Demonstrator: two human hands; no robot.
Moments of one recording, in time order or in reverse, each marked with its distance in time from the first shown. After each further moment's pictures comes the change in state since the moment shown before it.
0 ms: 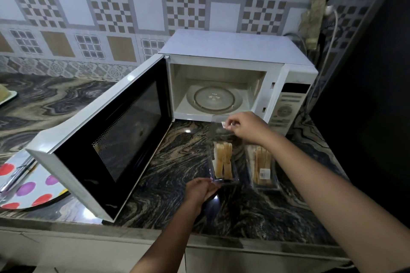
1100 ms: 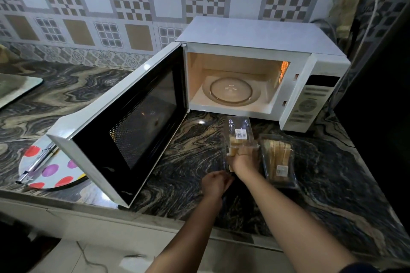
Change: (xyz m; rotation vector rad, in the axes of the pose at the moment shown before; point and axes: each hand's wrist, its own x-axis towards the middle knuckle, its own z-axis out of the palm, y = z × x) left_hand -0.002 -0.005 0.017 -0.219 0.131 0.026; right_hand -0.005 0.000 0.144 0.232 0.141 0.592
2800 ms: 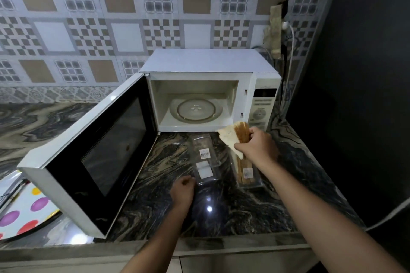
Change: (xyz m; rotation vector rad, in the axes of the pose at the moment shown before) left_hand 0.014 0.012 -0.018 0.657 0.036 0.418; right_hand -0.040 0.020 -0.148 0.051 0.296 -0.084
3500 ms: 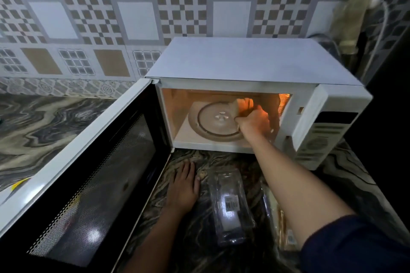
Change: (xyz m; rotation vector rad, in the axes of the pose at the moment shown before) left_hand 0.153 0.019 -0.014 1.069 -0.060 0.476; right_hand 0.209 -0.087 0.130 0.168 0.011 0.176
